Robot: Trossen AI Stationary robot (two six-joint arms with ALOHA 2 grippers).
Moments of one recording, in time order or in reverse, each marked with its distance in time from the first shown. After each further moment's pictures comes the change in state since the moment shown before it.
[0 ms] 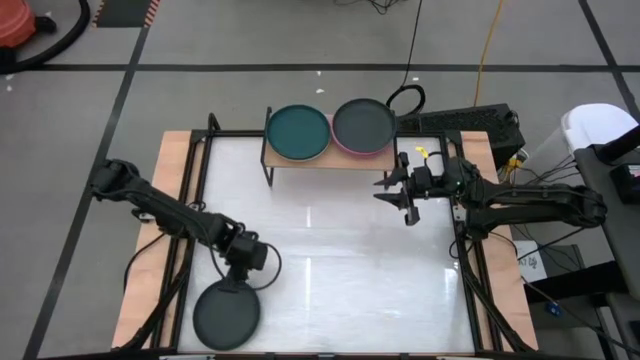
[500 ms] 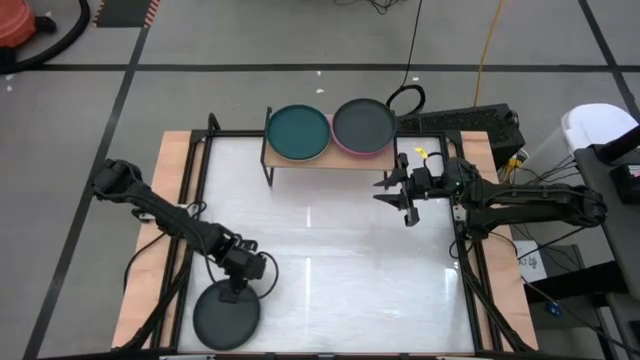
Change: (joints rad) left arm -0.107 0.023 -0.016 0.107 -0.051 -0.123; right arm 0.006 0.003 0.000 -0.007 0.000 -0.011
